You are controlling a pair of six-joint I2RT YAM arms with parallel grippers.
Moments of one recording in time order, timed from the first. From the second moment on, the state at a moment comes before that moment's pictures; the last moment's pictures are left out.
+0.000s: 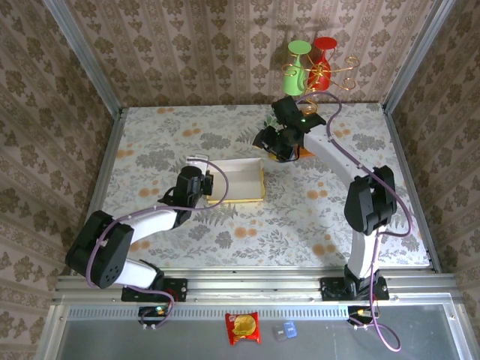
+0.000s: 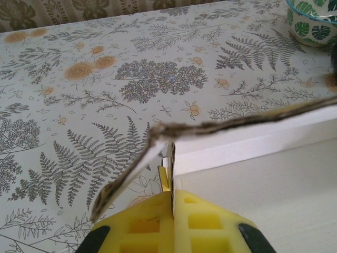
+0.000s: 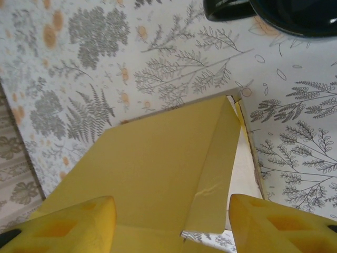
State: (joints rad) left arm -0.57 1.41 0.55 0.38 -0.28 -0.12; right arm 0.42 1.93 1.75 -0.86 -0.26 0.90
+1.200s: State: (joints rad) left arm -0.53 1.16 0.56 0.09 -0.06 -0.43; right arm 0.44 1.94 1.51 -0.71 -0.35 0.97
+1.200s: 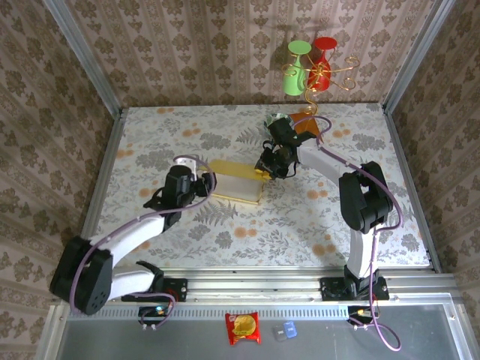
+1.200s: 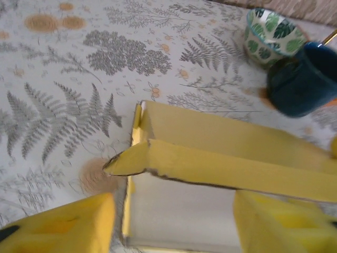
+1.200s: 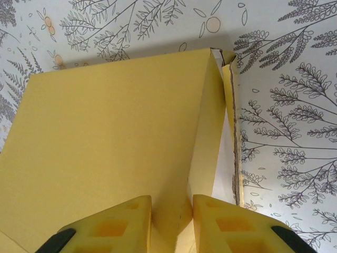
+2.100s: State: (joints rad) left arm -0.26 1.78 1.39 -0.64 0.24 -0.31; right arm 0.44 1.94 1.51 -0.74 -0.32 0.89
